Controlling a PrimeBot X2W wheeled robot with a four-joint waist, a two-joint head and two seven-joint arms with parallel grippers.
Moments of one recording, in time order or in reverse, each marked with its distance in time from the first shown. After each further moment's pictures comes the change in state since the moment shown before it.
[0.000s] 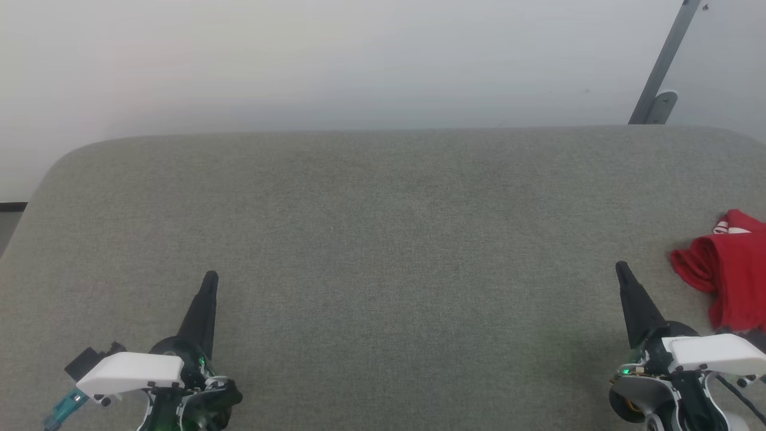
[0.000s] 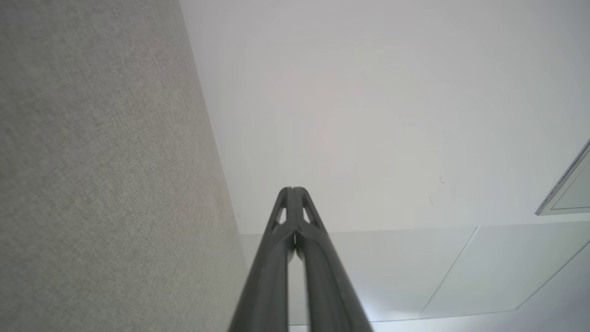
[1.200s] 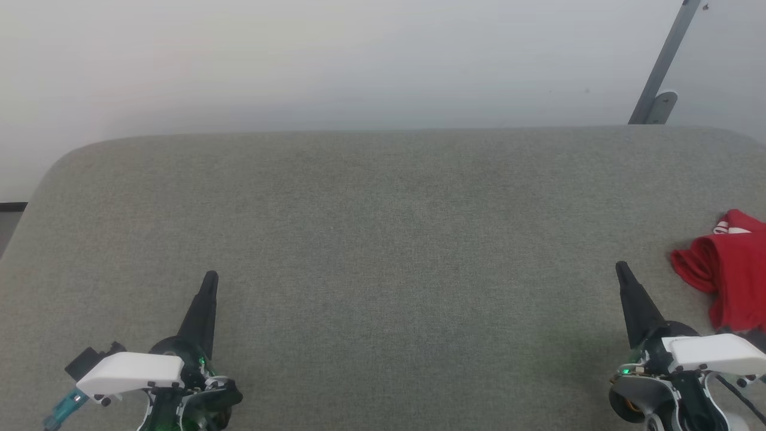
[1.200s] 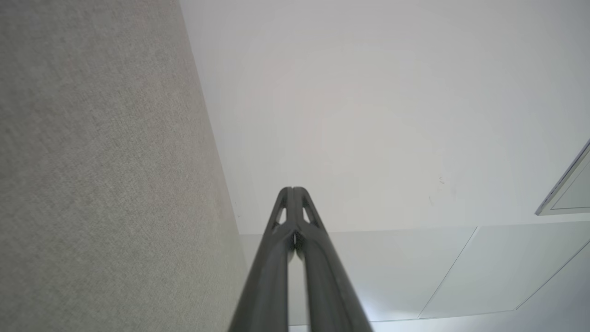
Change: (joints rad) left arm 0.000 0.000 0.000 0.000 0.000 0.000 0.000; right arm 0.000 0.000 0.000 0.000 0.000 0.000 0.000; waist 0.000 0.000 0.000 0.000
